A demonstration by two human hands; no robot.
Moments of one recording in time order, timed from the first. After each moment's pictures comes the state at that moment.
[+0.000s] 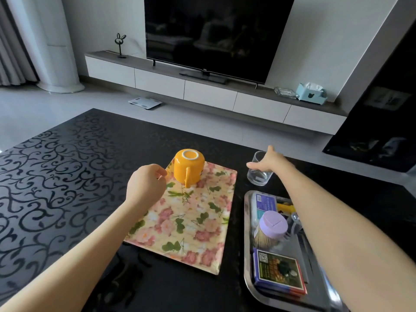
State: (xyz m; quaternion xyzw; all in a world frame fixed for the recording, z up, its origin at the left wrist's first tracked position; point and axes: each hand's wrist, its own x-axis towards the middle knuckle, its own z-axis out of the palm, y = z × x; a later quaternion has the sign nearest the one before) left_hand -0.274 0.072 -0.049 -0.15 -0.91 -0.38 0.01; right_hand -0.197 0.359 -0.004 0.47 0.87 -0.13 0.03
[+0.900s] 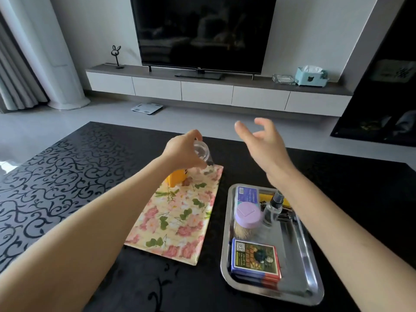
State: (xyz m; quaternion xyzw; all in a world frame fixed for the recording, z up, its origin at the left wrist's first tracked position) left_hand -0.249 0.179 0.031 -0.36 -0.90 -0.24 -0.02; right_hand -0.106 0.299 0.061 0.28 0.79 -0.47 -0.27
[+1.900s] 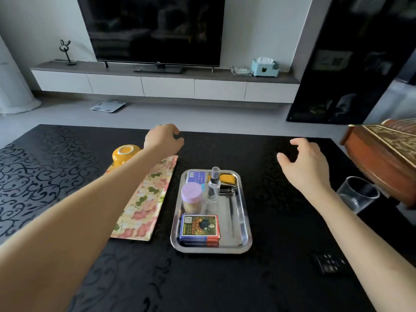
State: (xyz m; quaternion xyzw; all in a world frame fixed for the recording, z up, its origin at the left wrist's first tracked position) left_hand -0.183 0.234 0.048 -0.35 -0.91 -0.22 0.02; right_hand 0.080 0.383 0.050 0.46 0.84 -0.13 -0.27
